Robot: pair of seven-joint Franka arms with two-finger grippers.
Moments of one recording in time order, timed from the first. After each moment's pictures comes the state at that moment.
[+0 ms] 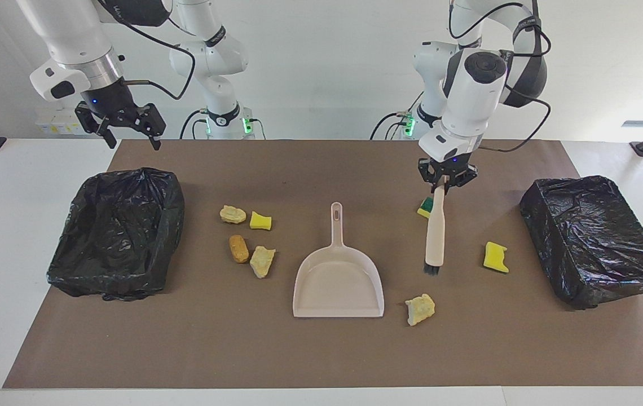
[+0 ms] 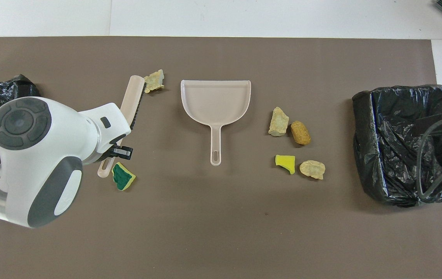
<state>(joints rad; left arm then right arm) -0.35 0.02 0.00 -1.94 0.05 2.01 -0.05 0.09 -0.05 -0.13 -1.60 -0.02 1.57 0.01</state>
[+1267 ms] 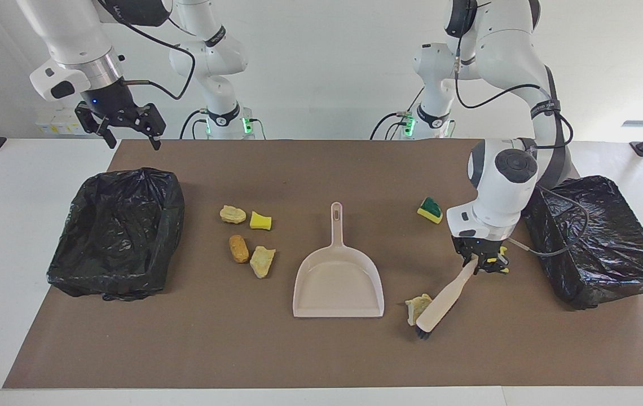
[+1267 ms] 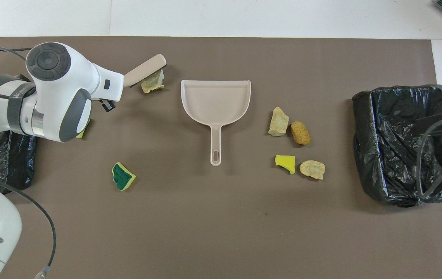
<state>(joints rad) -0.20 0.42 -0.01 -1.68 0.21 2.21 0.87 0.09 -0.05 -0.13 -1.60 -0.02 1.57 0.01</state>
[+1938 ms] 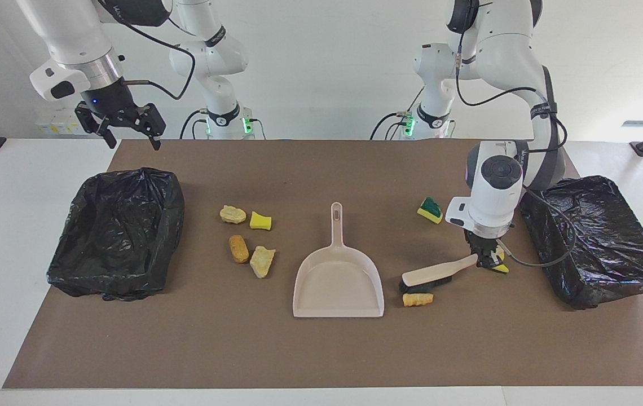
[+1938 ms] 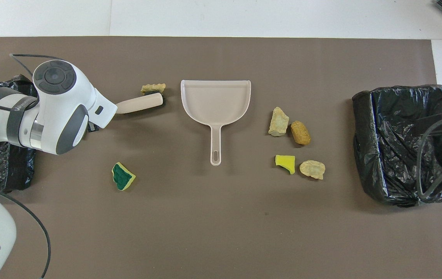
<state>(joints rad) -0.17 0.30 0.00 -1.79 0.34 2.03 1.13 0.09 -0.05 -0.13 -1.60 -0.02 1.57 0.01</state>
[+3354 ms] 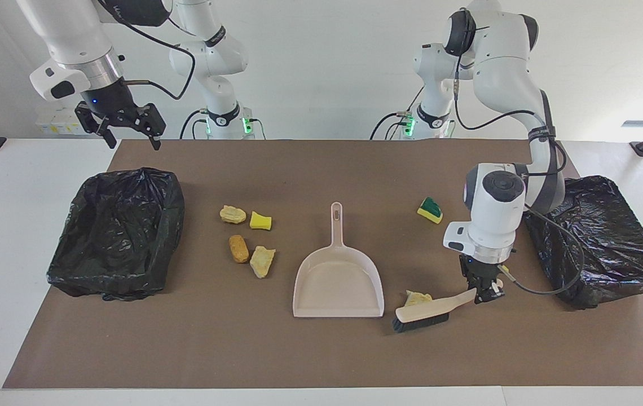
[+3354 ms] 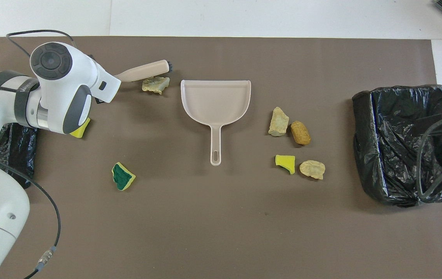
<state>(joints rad) -0.22 0.59 -0.02 -1.54 0.34 2.32 0.97 0.09 -0.05 -0.13 -1.60 -0.02 1.57 -0.01</state>
